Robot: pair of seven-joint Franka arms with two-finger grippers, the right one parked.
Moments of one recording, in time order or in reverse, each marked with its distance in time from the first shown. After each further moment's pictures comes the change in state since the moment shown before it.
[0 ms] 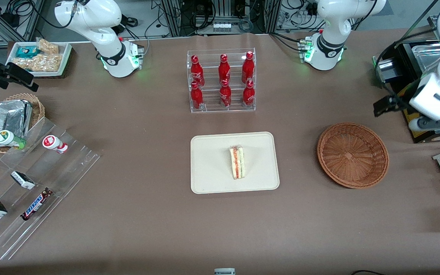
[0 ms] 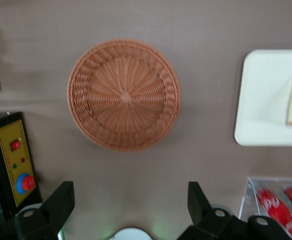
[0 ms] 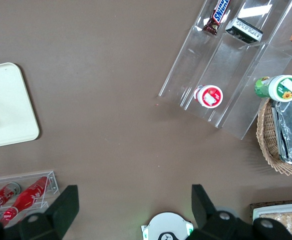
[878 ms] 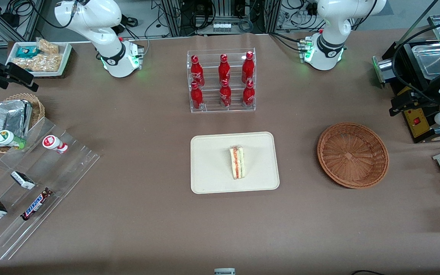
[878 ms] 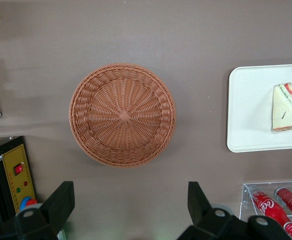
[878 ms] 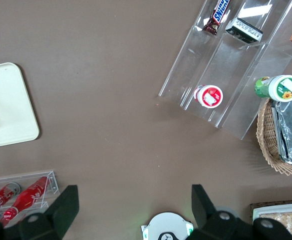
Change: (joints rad) arm -0.009 0.023 0.061 0.057 -0.031 0.052 0.104
